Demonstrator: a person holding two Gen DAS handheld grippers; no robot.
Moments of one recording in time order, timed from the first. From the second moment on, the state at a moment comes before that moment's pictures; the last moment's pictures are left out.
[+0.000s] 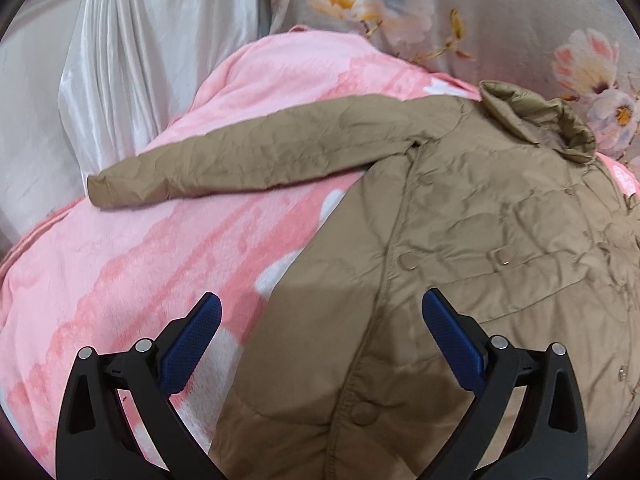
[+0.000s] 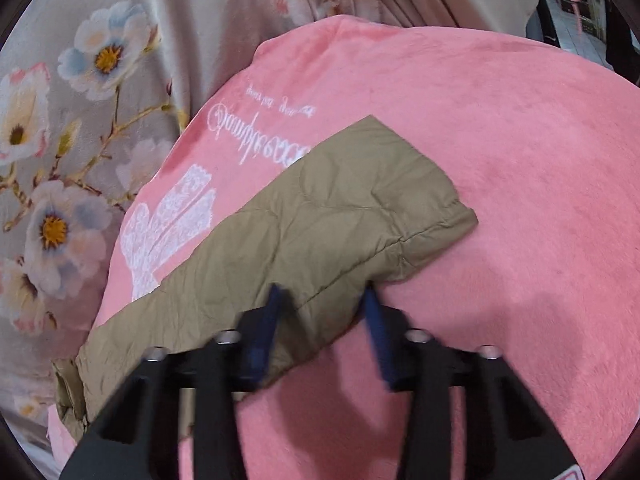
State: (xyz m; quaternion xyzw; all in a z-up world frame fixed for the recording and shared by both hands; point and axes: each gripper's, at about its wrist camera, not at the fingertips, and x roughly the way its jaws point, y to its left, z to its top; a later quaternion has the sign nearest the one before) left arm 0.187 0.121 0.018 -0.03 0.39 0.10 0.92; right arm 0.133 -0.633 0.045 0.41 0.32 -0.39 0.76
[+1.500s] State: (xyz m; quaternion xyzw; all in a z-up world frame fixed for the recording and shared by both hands) left arm 0.285 0.077 0.067 -0.19 0.46 -0.14 0.86; right arm 0.288 -0.260 0.119 0.19 0.45 0.01 0.87
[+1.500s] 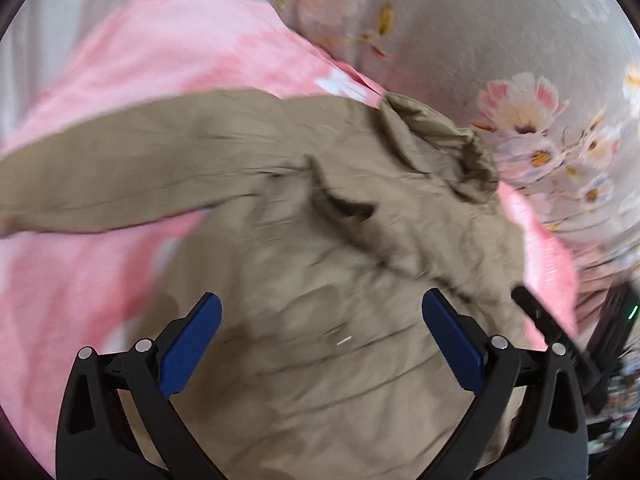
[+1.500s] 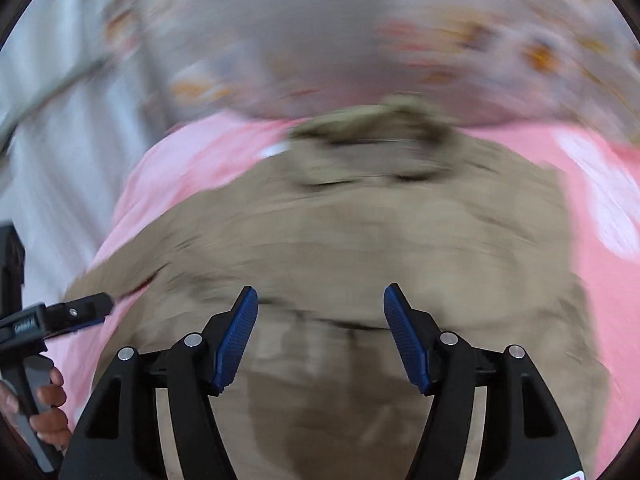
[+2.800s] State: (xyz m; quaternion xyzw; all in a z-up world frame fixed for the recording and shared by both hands) left arm 0.317 0.013 0.072 0.04 0.37 -0.02 0.93; right arm 0.262 -0.355 0.095 0.12 0.40 -0.17 0.89
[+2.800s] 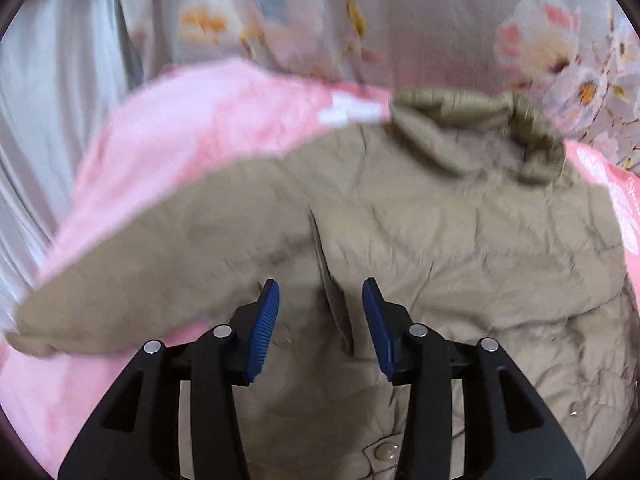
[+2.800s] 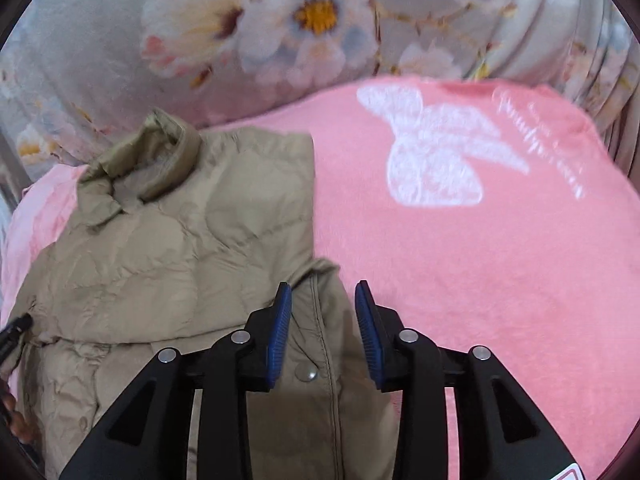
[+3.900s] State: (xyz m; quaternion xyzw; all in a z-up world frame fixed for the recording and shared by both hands) left arm 0.343 -0.083 0.001 0.07 0.39 -0.02 0.92; right arm 0.340 -0.238 0.014 0.03 0.42 -0.11 0.90
